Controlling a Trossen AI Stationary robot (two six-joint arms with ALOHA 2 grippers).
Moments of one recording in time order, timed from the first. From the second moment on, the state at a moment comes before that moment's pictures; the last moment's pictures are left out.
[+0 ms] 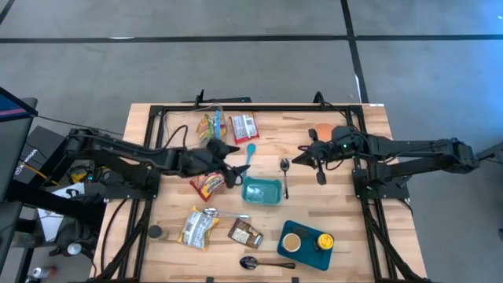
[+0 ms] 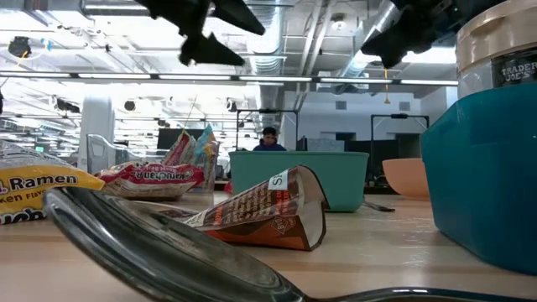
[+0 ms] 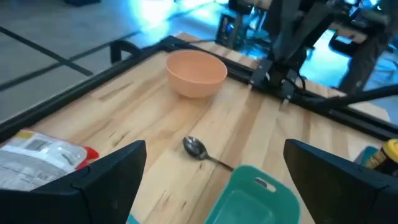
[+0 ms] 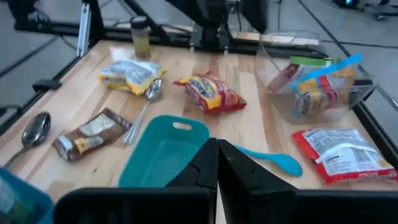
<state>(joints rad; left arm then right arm) -0.14 1.29 0.85 0.06 -0.51 -0.40 -0.14 0.91 0.63 -0.12 -0.19 -0.14</state>
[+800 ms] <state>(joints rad) -0.39 1.26 0.85 -0.18 -0.35 -0.79 -0.14 0.90 0.62 -0.12 -0.15 -0.01</state>
